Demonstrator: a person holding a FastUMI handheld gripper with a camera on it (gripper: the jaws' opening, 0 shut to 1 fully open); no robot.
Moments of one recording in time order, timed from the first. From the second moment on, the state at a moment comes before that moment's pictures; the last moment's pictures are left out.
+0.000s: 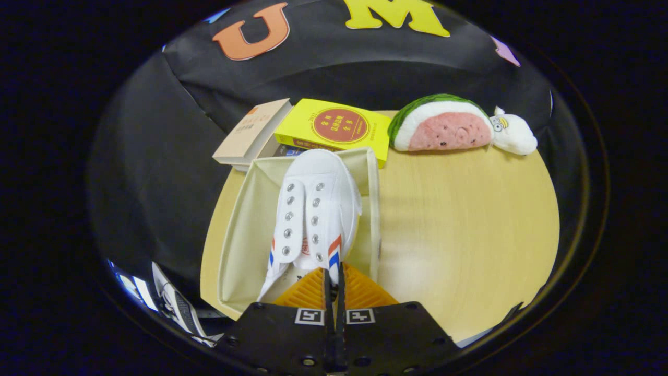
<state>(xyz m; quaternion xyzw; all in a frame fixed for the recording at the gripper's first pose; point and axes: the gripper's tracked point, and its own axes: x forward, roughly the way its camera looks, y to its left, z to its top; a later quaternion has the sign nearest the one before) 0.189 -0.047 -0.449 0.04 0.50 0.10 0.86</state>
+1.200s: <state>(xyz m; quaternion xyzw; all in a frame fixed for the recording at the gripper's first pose) 0.144 -0.053 -0.401 -0.07 0.39 0.05 0.92</state>
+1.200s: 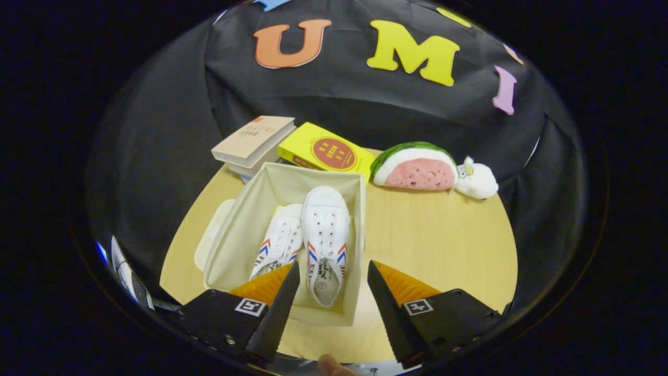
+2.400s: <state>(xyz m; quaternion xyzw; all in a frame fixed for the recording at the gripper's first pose) 0.069 -0.201 -0.213 0.02 0.10 -0.01 0.99</state>
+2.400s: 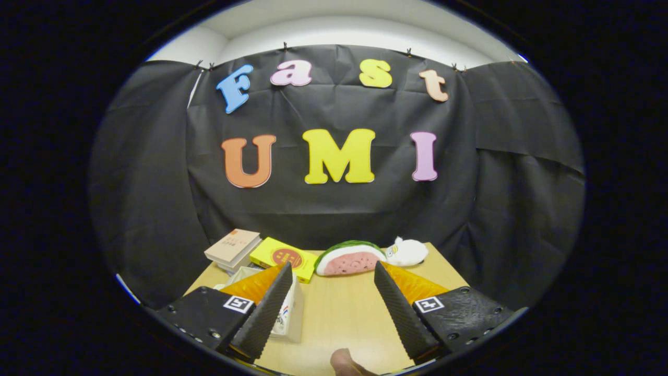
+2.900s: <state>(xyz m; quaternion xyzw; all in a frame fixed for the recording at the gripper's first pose) 0.058 -0.200 -0.202 0.01 0.07 -0.02 1.00</state>
